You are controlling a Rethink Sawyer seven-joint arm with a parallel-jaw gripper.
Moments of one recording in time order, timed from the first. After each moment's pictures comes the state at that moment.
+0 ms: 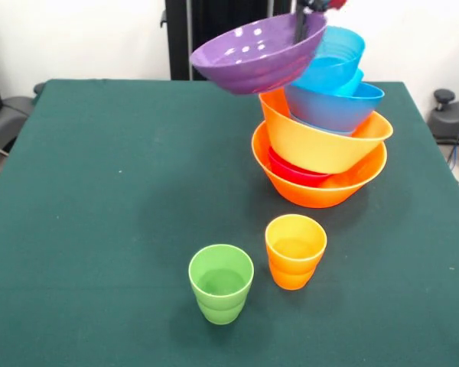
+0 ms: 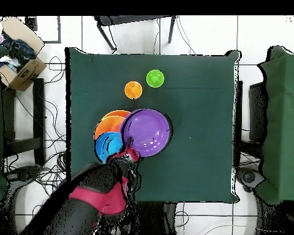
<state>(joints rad) 0.56 -0.59 -0.60 1.72 -1.17 -0.16 2.72</state>
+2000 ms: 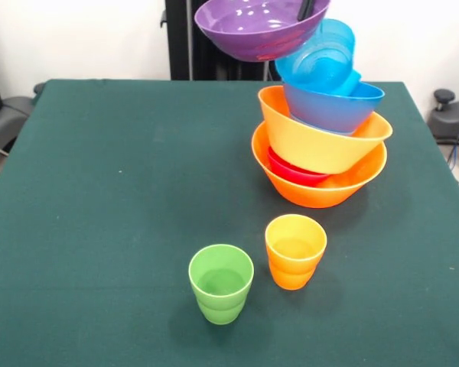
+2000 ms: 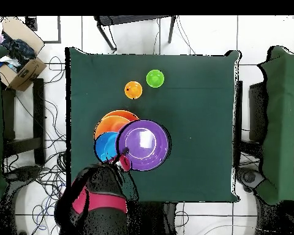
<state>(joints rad) 0.15 -1.09 0.00 1.98 -0.96 0.43 2.21</state>
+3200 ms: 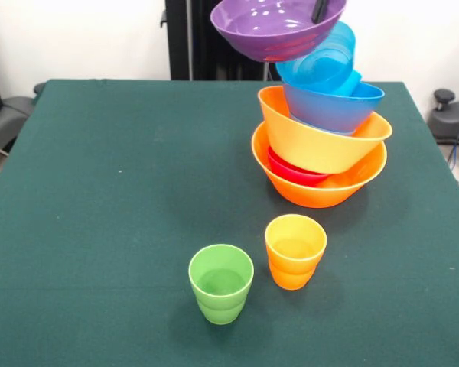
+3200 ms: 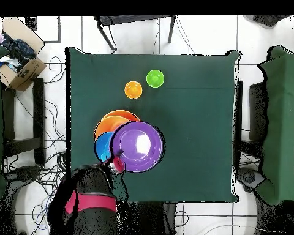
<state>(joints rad) 0.18 -1.08 0.02 1.98 -0.96 0.45 2.21</state>
